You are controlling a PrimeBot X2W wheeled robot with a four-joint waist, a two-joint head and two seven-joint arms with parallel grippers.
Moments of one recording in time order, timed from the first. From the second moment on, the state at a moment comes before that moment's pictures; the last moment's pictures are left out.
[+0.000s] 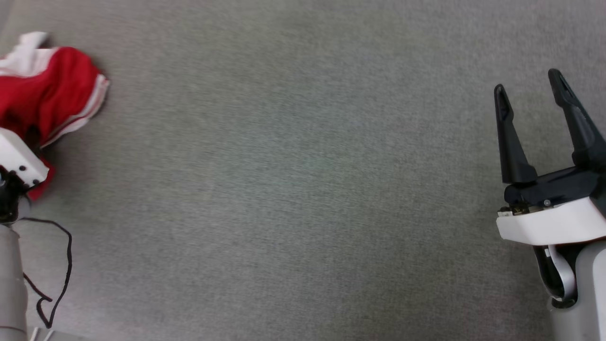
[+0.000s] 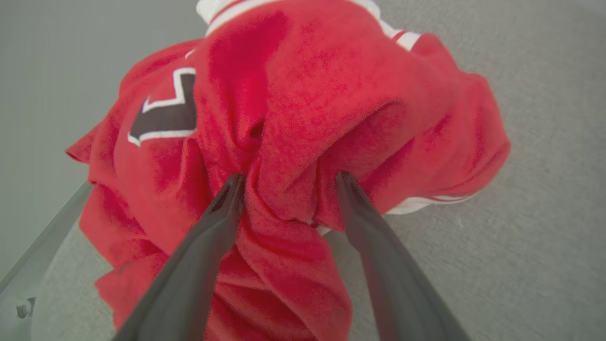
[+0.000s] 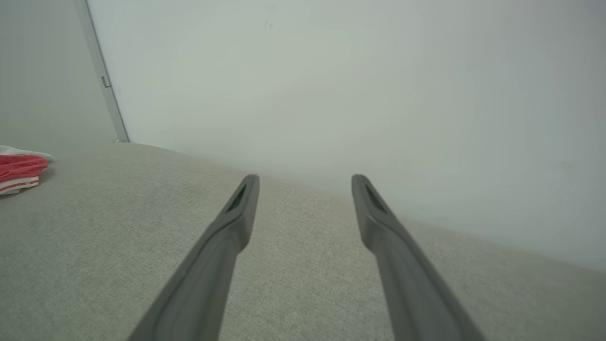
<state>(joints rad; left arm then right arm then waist) -0.77 0.43 0.23 0.80 -0.39 -0.07 0.35 -0.30 -0.16 0.04 -0.17 0.04 0.13 -0.11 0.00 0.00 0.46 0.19</state>
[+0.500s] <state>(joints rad) -0.77 0.48 0.25 0.81 -0.42 -0.02 0.44 -0.32 -0.16 0.04 -0.17 0.05 0.13 -0.12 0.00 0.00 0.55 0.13</state>
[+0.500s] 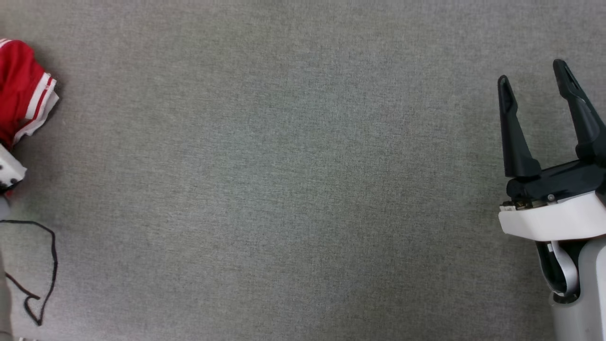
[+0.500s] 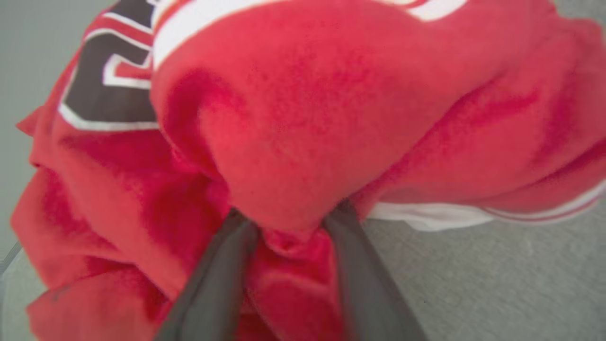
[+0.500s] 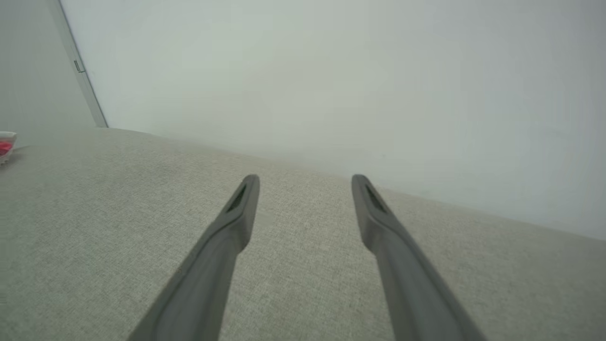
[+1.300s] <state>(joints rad) -0.67 0.29 0.11 0.42 -0.29 0.01 -0.14 -0.18 -0.08 -0.02 -0.16 0.04 0.13 -0.12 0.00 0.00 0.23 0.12</state>
